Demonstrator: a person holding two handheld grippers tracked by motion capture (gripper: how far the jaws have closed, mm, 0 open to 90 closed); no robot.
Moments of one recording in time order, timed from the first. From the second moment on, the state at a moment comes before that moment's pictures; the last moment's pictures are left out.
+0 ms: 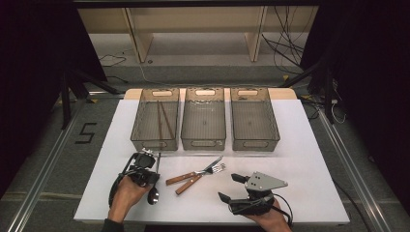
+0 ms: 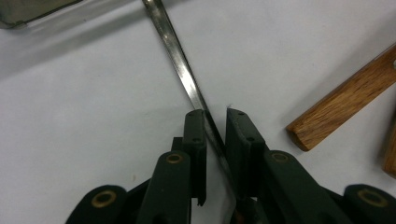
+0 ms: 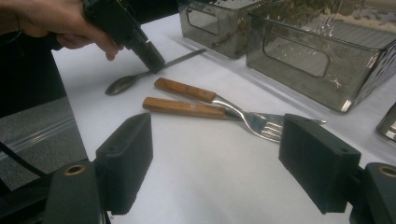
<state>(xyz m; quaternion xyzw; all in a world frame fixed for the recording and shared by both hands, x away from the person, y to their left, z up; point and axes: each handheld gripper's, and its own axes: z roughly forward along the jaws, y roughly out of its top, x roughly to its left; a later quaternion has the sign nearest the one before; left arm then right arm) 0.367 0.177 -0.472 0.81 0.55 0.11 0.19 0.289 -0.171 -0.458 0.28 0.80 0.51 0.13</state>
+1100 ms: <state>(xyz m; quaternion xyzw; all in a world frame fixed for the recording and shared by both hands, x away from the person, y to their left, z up) 0.367 0.192 -0.463 0.80 0.56 0.11 0.21 0.289 -0.173 -0.457 0.28 0.80 0.52 0.13</state>
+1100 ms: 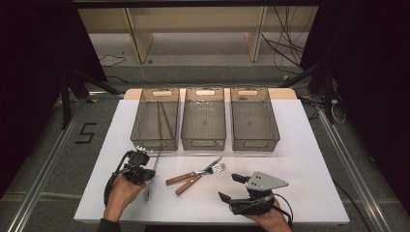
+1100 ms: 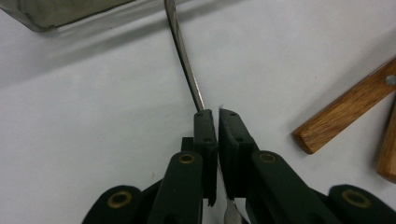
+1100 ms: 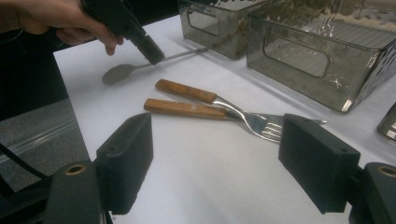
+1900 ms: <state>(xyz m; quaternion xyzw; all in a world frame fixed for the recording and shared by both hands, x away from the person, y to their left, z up) 0.370 0.190 -0.467 0.79 0.56 0.12 0.20 0.288 -0.174 -0.457 0.28 0.80 0.52 0.13</state>
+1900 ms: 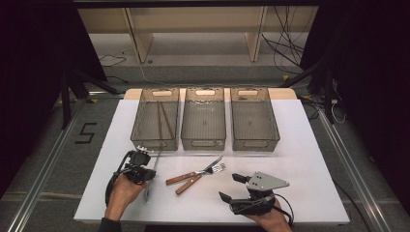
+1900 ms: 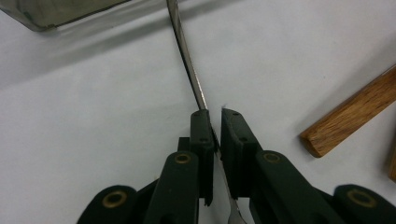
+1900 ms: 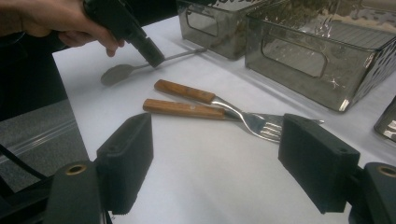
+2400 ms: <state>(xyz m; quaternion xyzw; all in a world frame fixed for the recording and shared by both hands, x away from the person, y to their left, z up) 0.368 0.194 -0.460 0.80 0.55 0.11 0.22 0.289 -0.174 -0.457 0.28 0.80 0.52 0.13</state>
